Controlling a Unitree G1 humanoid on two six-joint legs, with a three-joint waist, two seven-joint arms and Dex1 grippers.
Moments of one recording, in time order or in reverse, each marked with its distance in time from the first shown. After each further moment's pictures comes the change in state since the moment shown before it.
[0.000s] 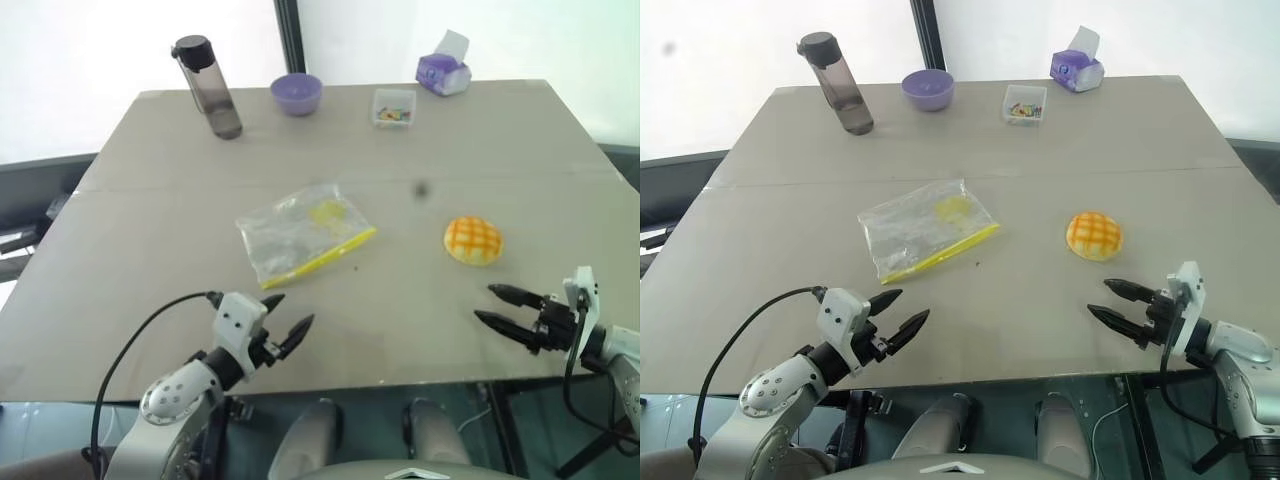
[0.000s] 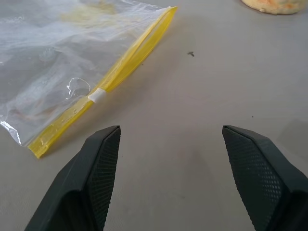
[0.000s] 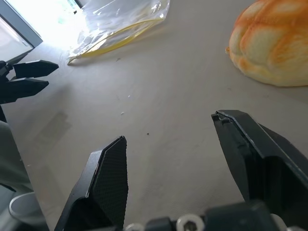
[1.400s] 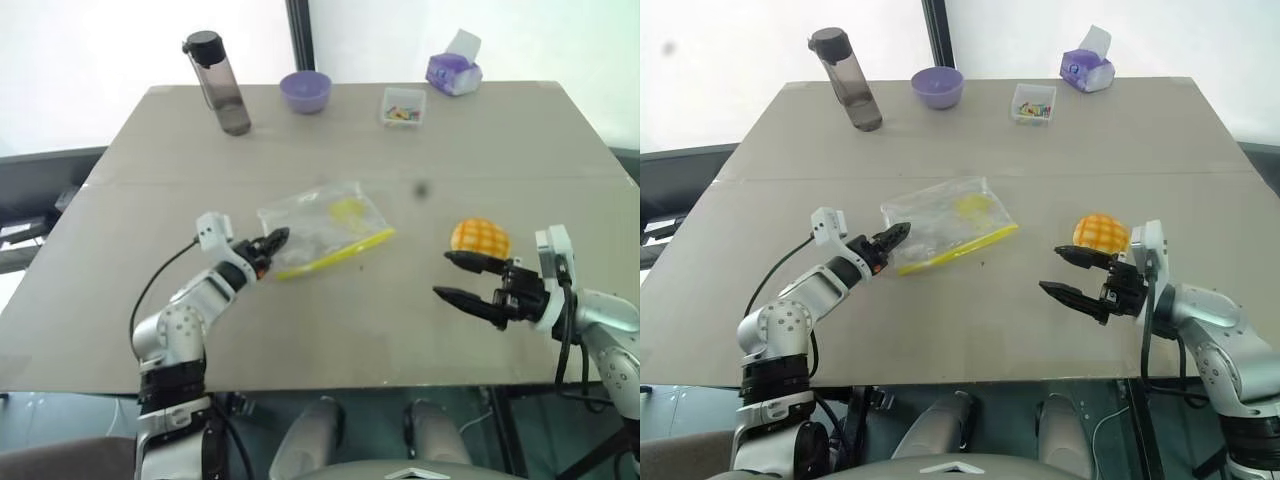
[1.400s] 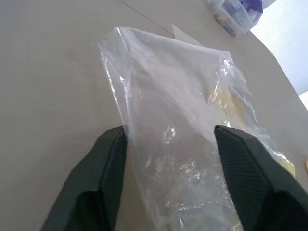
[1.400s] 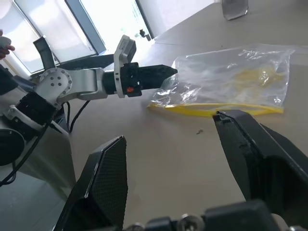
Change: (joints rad) left arm -0.682 -0.186 0.298 0.605 -0.409 0.455 0.238; right arm -0.153 0.029 0.082 -0.325 0.109 0.168 -0.100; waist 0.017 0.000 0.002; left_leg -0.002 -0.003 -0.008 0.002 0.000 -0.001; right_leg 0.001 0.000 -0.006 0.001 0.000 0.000
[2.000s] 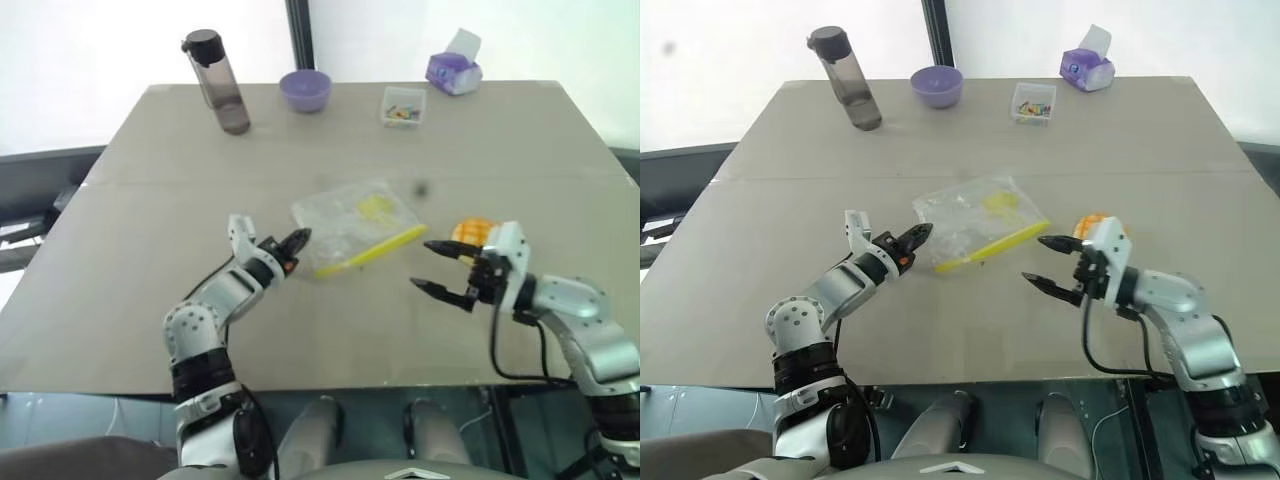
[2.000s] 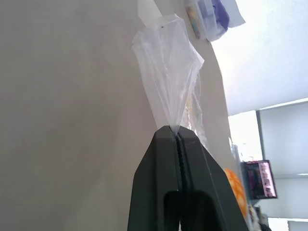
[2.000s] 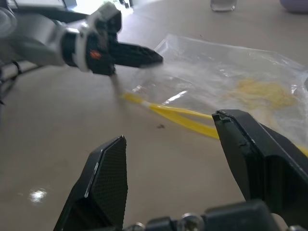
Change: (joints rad) left arm -0.080 -0.213 0.207 -0.032 -0.445 0.327 0.366; right arm -0.179 0.061 0.237 0.197 -0.473 -0.275 -0.126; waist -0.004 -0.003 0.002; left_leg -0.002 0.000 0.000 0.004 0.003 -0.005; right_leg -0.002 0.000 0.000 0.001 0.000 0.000
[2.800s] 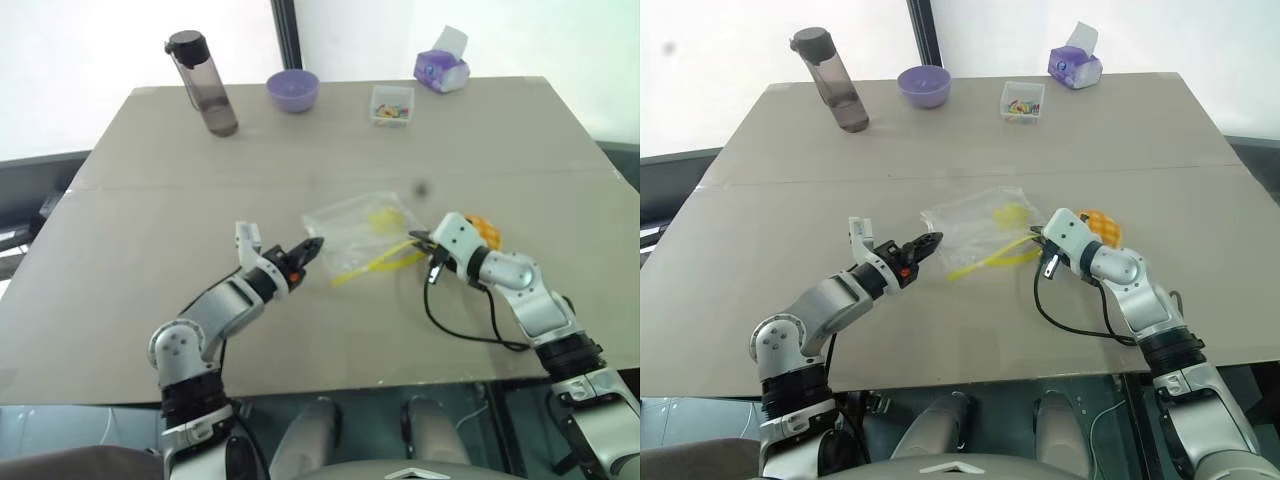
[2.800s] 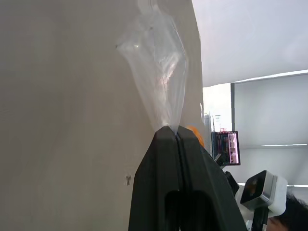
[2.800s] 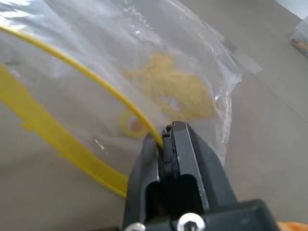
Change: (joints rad) left arm 0.146 0.095 -0.137 -0.154 -0.318 -0.065 0.172; right arm -0.228 0.091 0.122 0.397 -0.372 -0.197 -0.221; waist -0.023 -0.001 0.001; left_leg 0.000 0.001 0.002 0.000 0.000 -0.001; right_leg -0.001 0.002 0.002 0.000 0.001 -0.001
